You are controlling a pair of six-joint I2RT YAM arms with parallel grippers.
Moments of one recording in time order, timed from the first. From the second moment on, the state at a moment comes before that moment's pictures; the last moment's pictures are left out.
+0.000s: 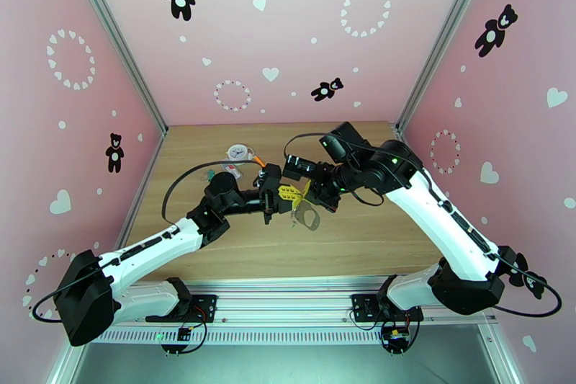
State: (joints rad) left arm -0.76 1.23 0.78 0.49 0.71 -0.11; right arm 0.78 1.43 1.83 -1.40 -0.28 -0.47
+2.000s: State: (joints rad) left arm -0.75 1.50 0.93 0.82 0.69 -0.18; right arm 0.27 0.94 1.21 -0.80 -0.85 0.09
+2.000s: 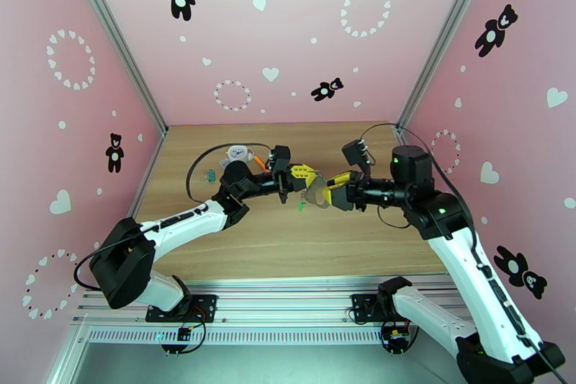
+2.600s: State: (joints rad) left arm -0.75 1.50 0.95 0.82 0.72 -0.10; right arm 0.38 1.00 1.11 -0.73 -0.97 0.19
